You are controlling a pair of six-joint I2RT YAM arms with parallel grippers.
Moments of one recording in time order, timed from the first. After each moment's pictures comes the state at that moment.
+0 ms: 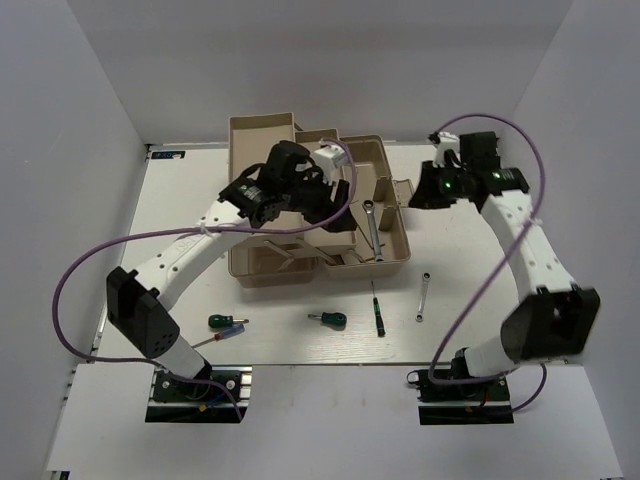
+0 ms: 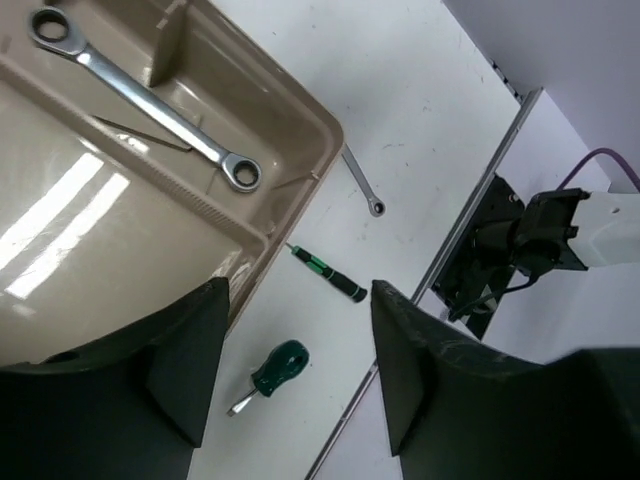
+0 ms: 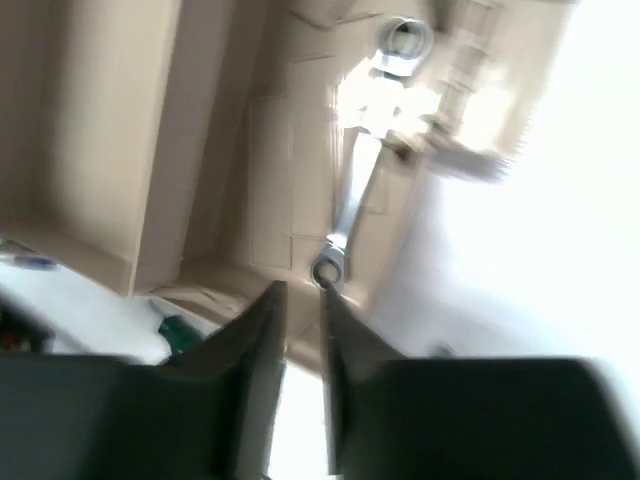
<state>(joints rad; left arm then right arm) -0.68 1.56 1.55 -0.57 0.45 -0.23 0.16 1.51 1.45 -0.78 -0.47 0.04</state>
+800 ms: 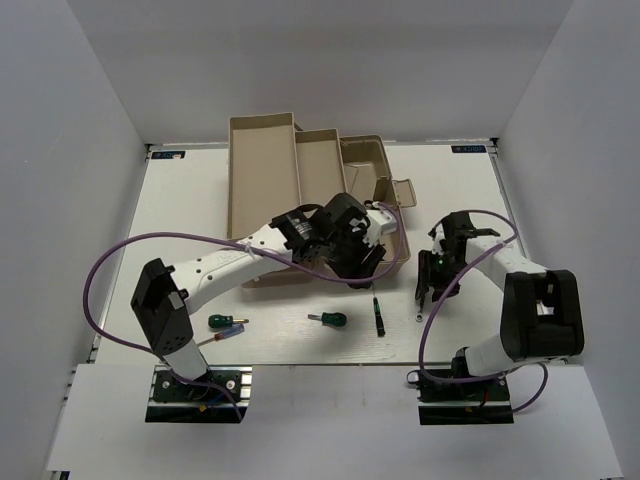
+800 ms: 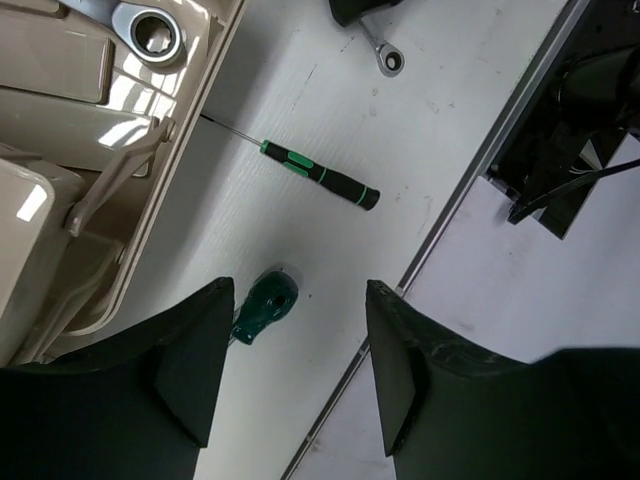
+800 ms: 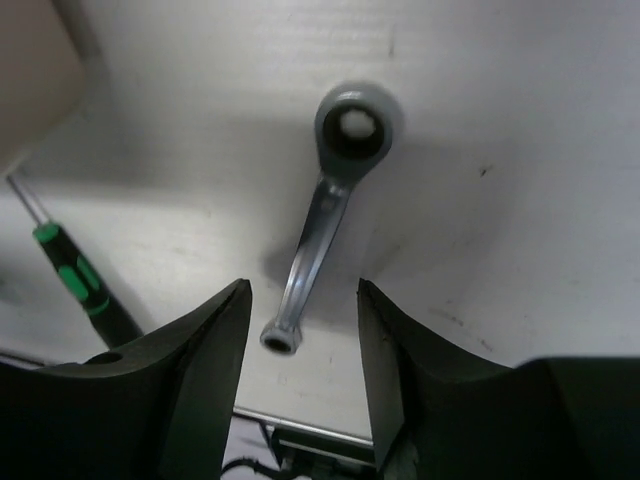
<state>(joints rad) -0.98 1.67 1.51 -0.71 0.24 -0.11 0.11 1.46 0.79 -0.75 -0.24 0.12</state>
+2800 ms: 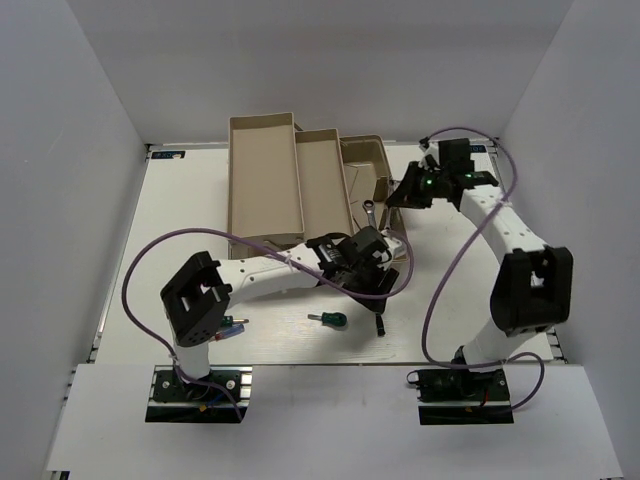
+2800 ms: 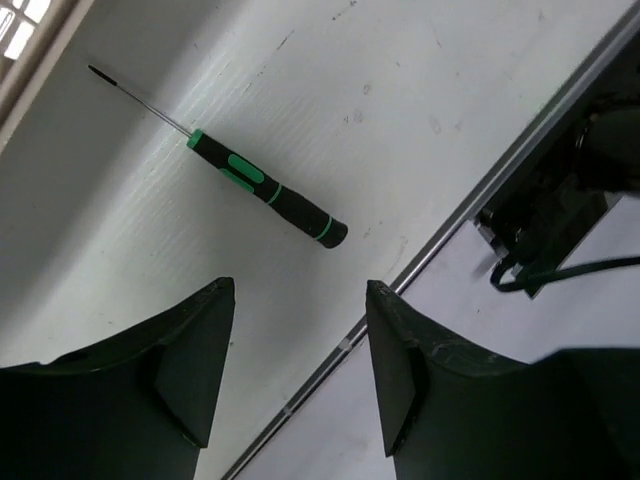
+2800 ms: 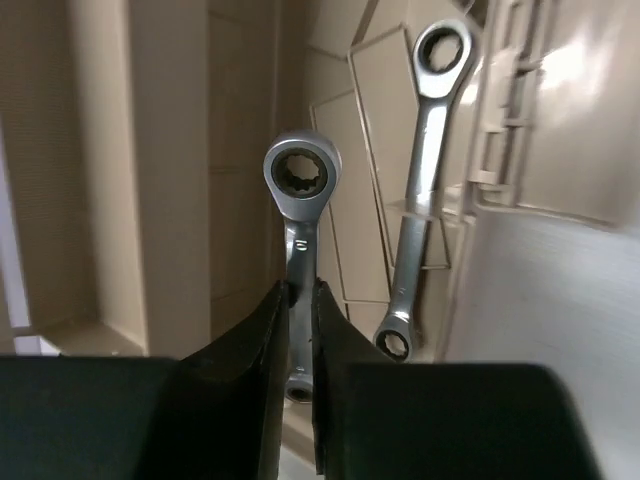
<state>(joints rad) -1.08 1.82 1.40 -0.54 0.20 -0.37 0.17 1.61 1.34 -0.51 -0.51 0.37</state>
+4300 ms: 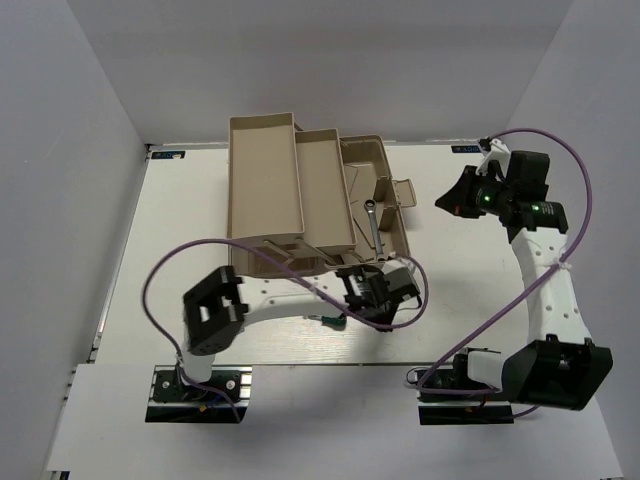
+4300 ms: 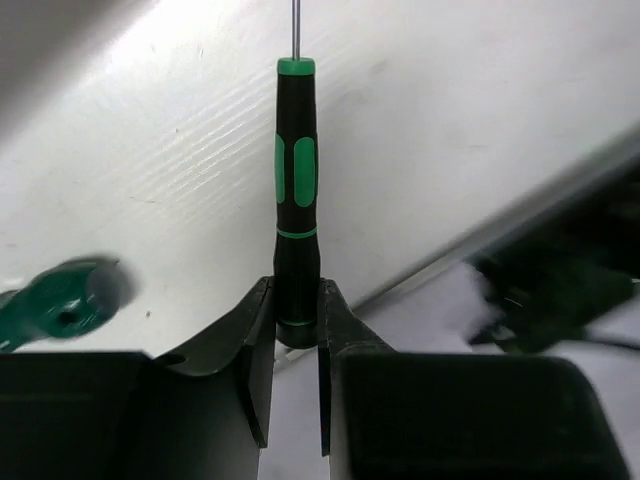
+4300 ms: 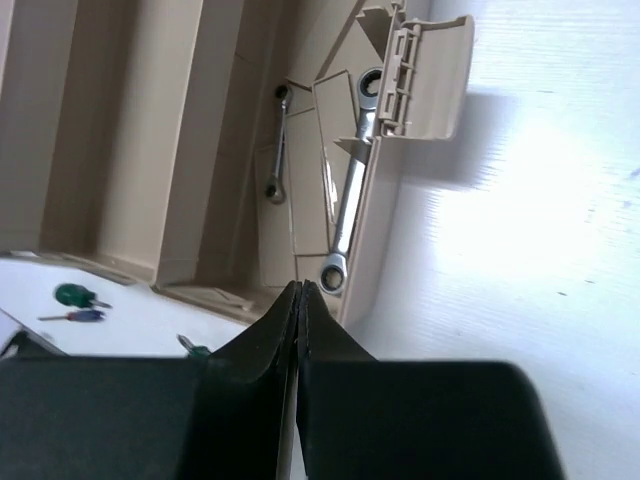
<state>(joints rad) -1.29 1.95 1.51 -0.67 -0.17 -0.75 -0.06 1.24 1.24 -0.65 -0.60 0.15</state>
